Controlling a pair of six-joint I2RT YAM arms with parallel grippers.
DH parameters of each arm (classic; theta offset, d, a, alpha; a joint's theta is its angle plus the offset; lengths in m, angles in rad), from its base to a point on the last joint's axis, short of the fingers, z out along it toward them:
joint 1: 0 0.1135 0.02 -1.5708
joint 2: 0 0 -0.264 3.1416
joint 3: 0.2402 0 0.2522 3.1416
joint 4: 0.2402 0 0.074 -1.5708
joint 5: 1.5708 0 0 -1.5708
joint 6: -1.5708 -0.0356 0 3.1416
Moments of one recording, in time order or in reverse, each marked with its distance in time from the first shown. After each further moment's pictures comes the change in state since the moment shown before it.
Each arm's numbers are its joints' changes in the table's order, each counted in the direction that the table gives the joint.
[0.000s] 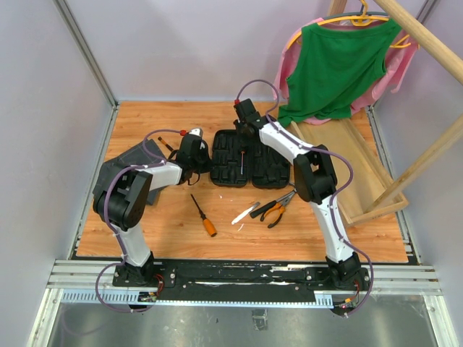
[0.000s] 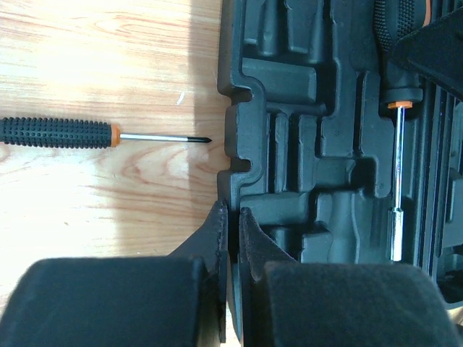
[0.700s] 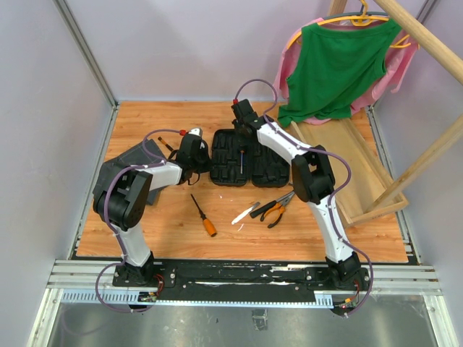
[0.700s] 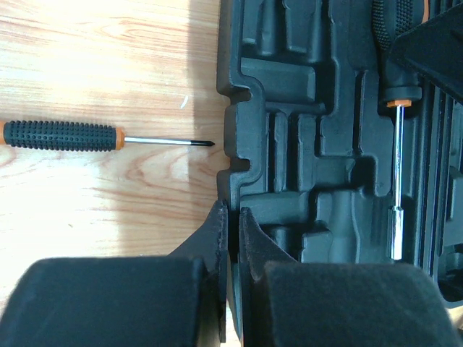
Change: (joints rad) left arm 0.000 0.000 0.000 -0.003 -0.011 0.000; right arm 0.013 0.020 0.033 0.008 0.055 -0.013
